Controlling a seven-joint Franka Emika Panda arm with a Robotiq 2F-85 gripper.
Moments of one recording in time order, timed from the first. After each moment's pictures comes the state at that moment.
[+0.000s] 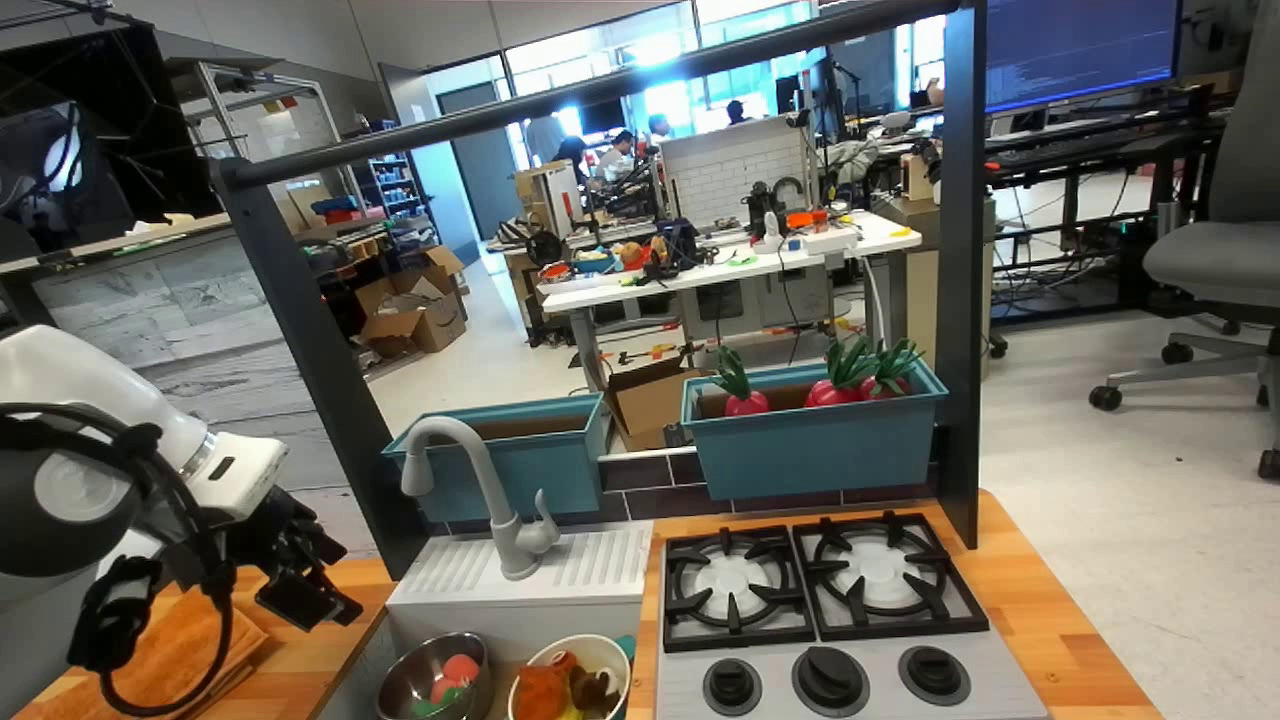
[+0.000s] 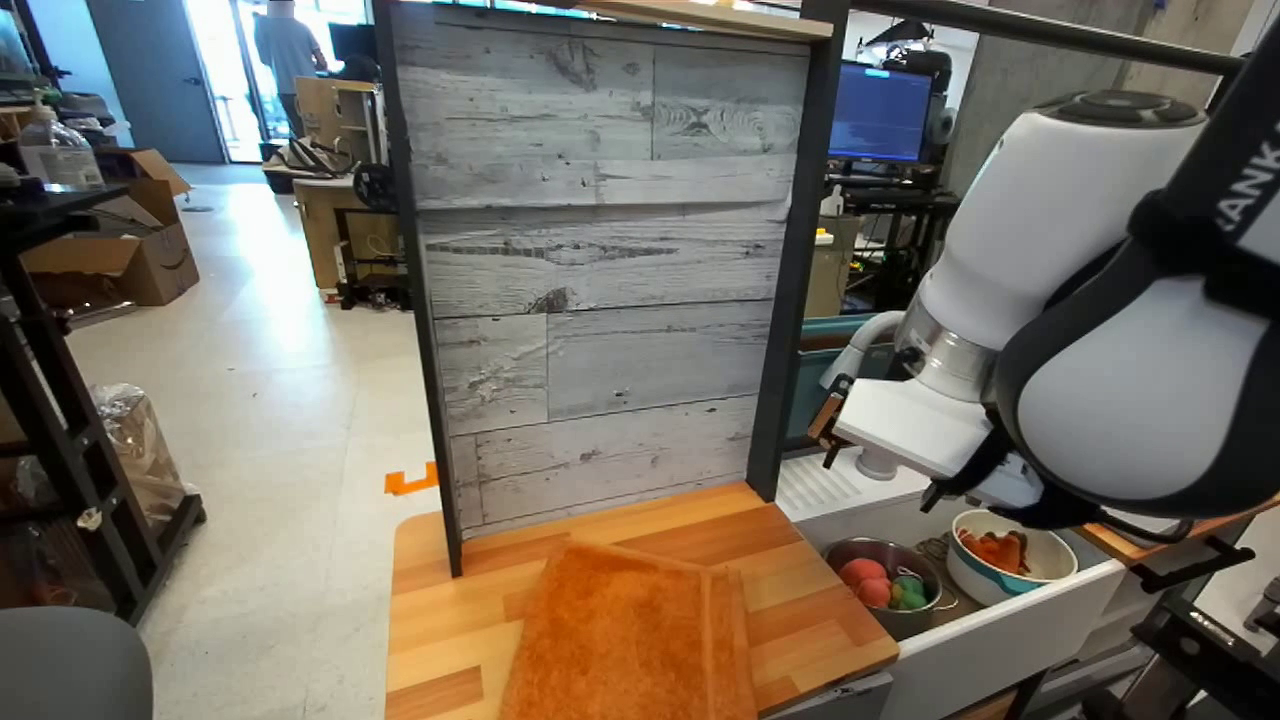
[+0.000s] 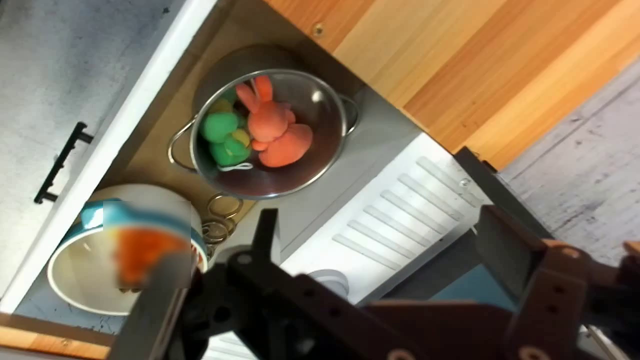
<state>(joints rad) 0.62 0.86 -0.34 -2.16 0.08 3.25 1.16</state>
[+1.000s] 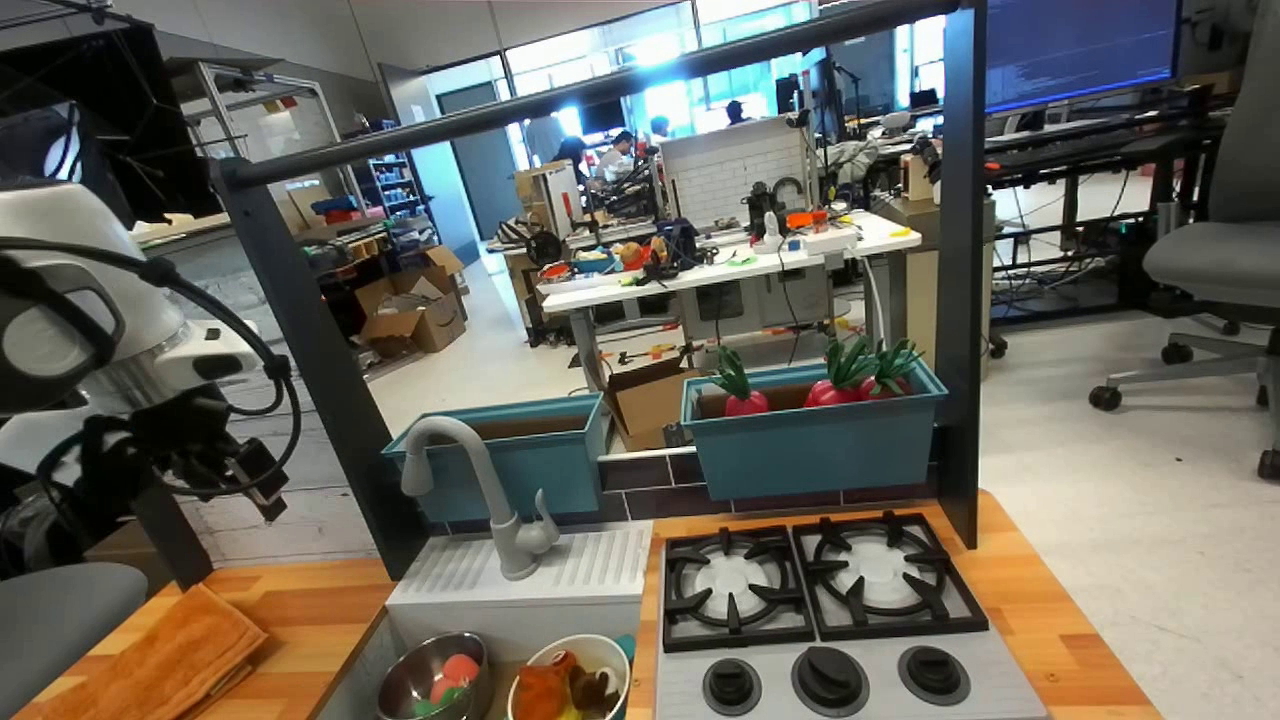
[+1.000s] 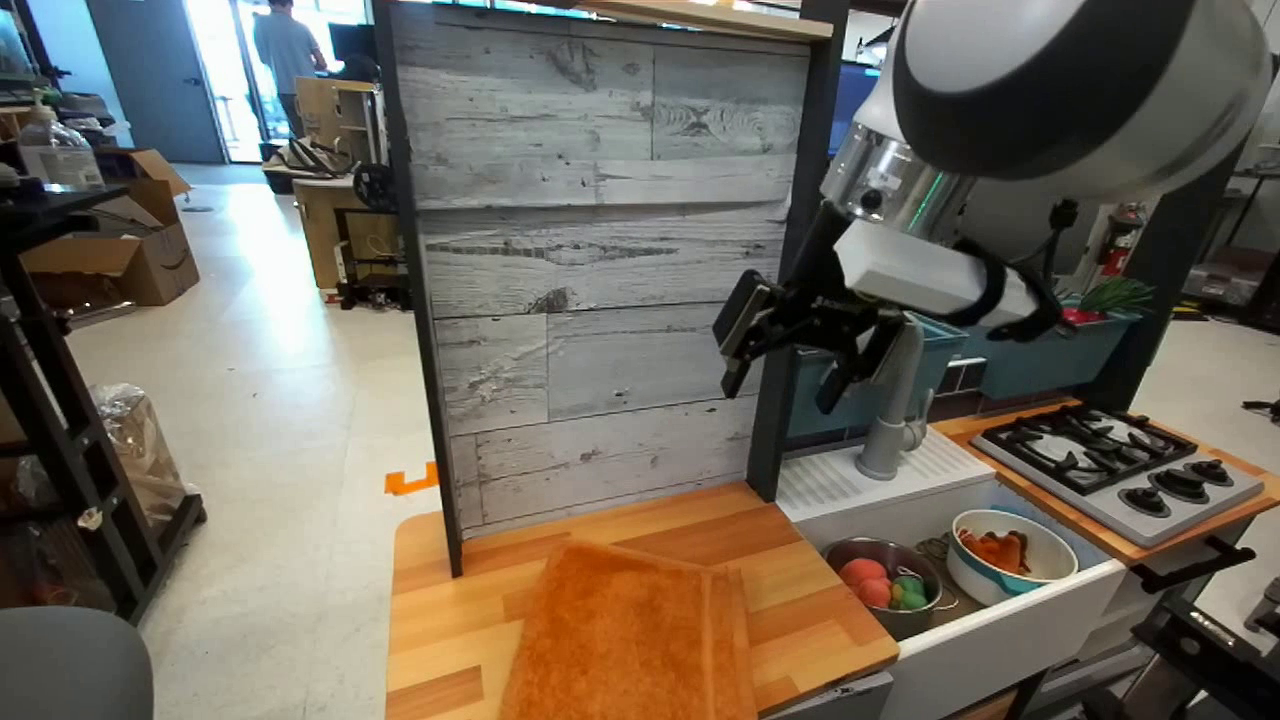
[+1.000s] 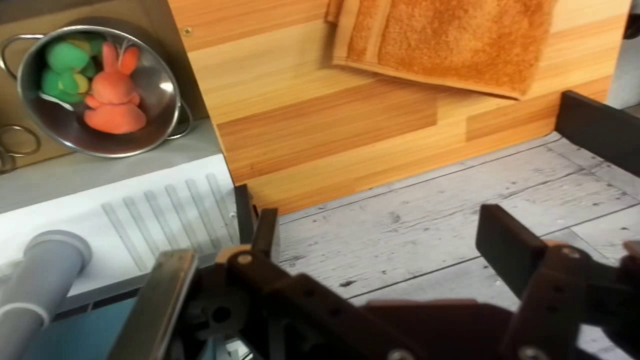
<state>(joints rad) 0.19 0.66 0.14 -2.04 0.14 2.96 0.32</state>
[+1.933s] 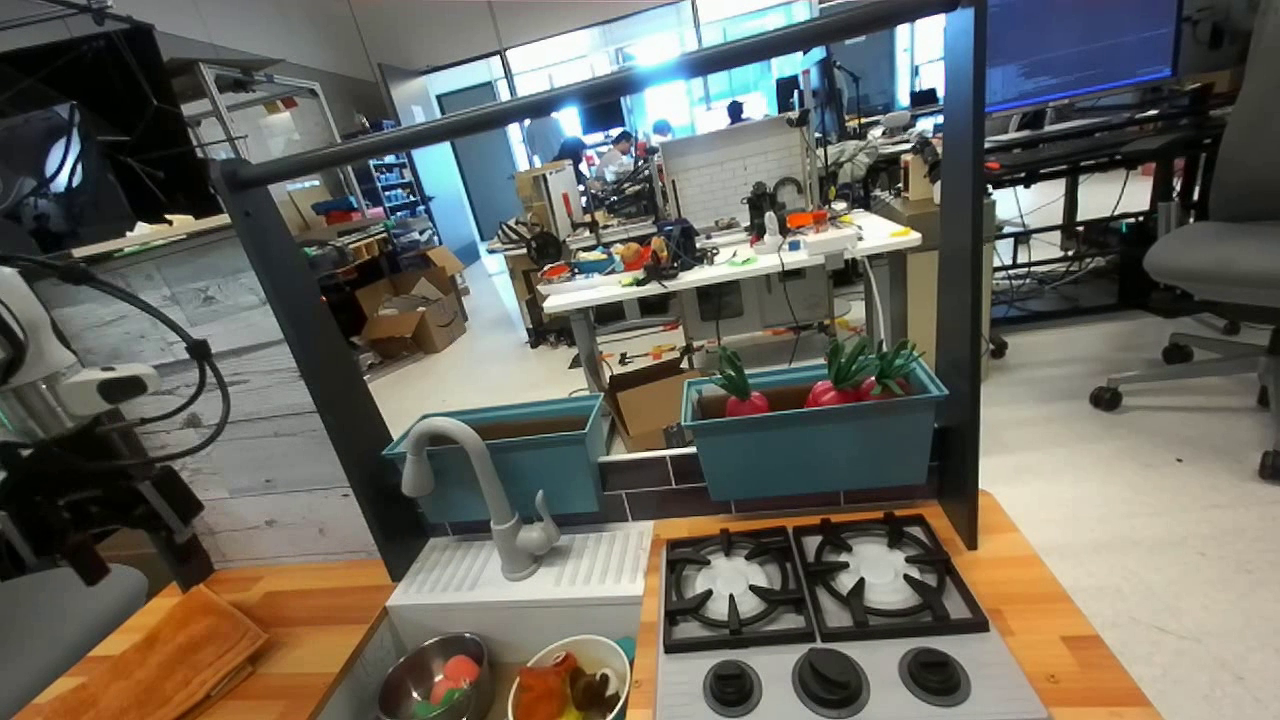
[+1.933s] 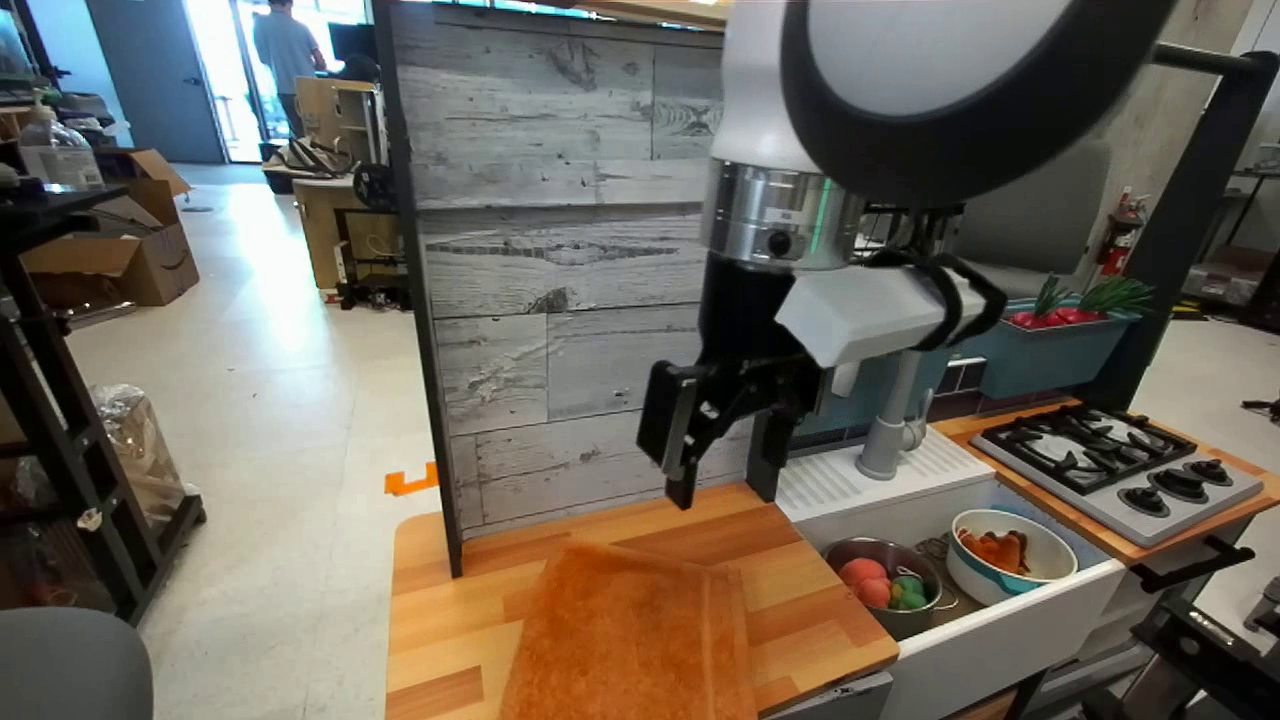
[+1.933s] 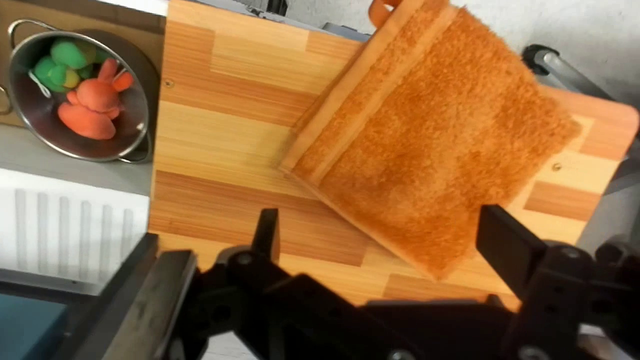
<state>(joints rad) 0.44 0.70 0.06 -1.93 -0.08 2.66 0.26</state>
